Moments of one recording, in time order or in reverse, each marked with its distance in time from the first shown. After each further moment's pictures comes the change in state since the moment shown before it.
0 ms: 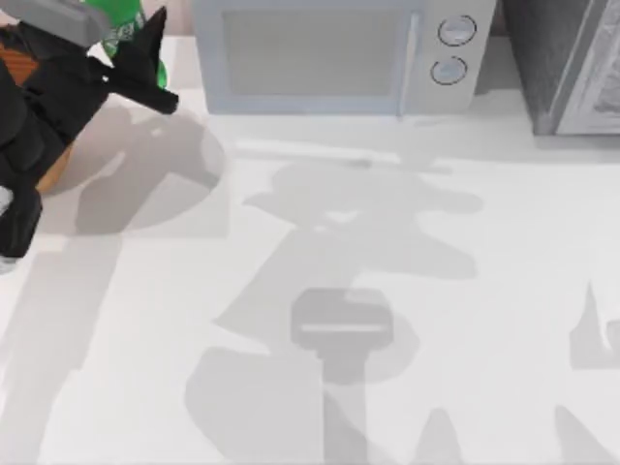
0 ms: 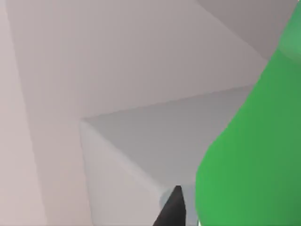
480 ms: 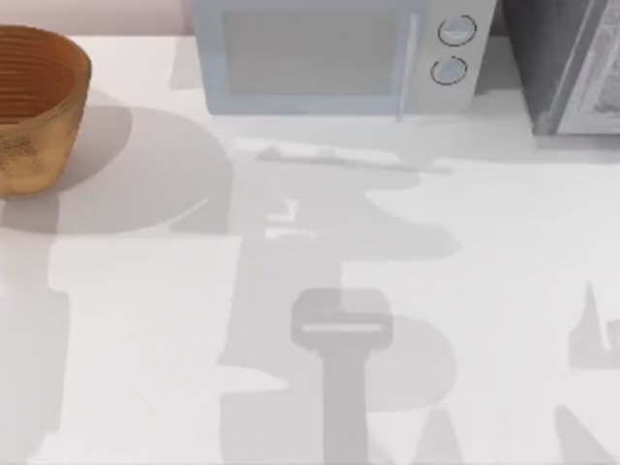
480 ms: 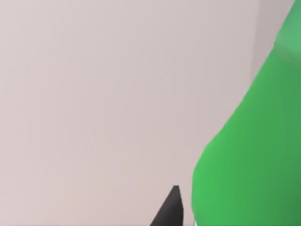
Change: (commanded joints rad) left arm 0.262 -0.295 0.216 -0.665 -0.119 -0.009; right arm 0.000 0.000 0.000 0.000 0.000 0.000
